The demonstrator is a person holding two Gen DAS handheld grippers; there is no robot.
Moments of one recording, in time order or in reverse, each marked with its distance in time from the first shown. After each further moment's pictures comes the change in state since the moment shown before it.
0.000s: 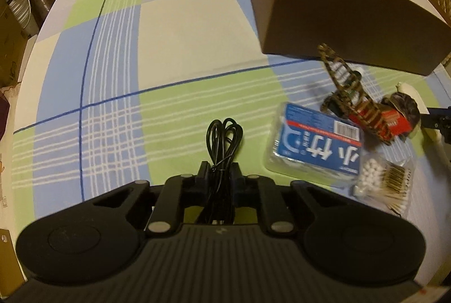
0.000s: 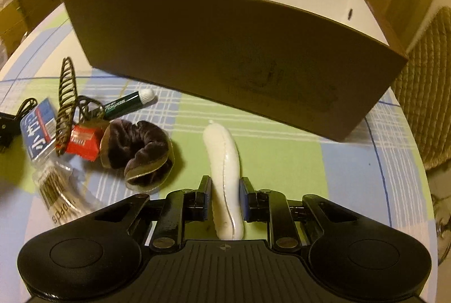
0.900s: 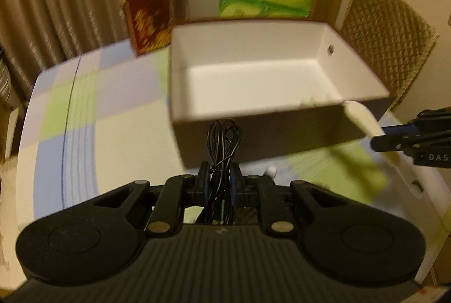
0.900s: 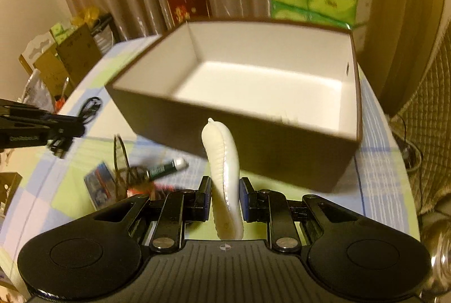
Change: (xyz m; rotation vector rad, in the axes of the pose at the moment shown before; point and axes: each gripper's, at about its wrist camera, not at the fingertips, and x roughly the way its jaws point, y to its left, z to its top) left arm -0.079 -0.085 0.087 0.135 -0.253 -0.087; right arm -0.075 -0.039 0.054 0.041 -0.152 0.208
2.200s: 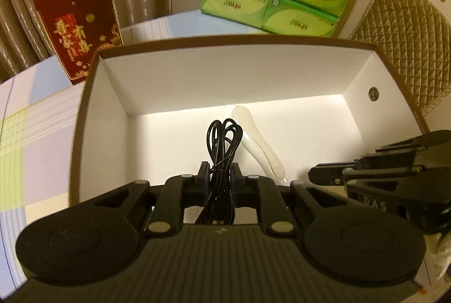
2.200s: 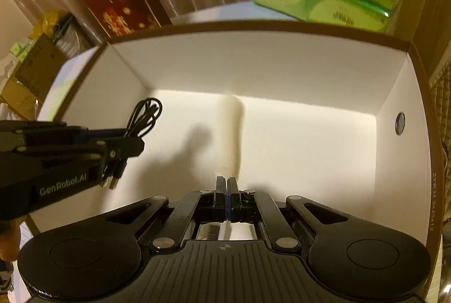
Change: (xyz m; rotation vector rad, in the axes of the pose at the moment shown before) left arm 0.191 -0.012 0.128 -0.041 0.167 -0.061; right arm 0.161 -0.077 0.132 0.156 0.217 -0.004
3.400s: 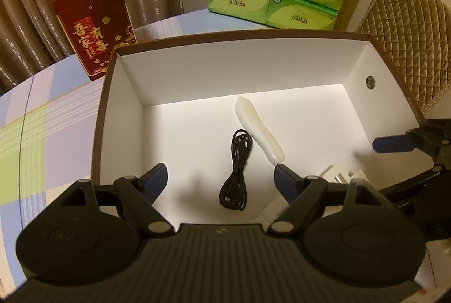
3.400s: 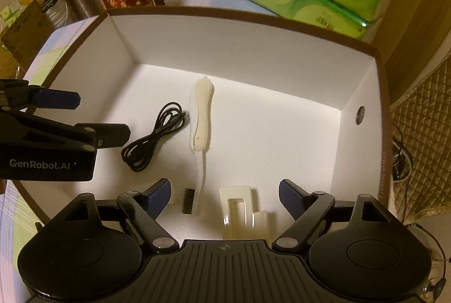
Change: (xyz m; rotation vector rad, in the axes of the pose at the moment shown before) left arm -0.035 -0.014 -0.010 0.014 0.007 0.075; right arm -0.032 0.017 -0.023 -0.116 0.010 -0.152
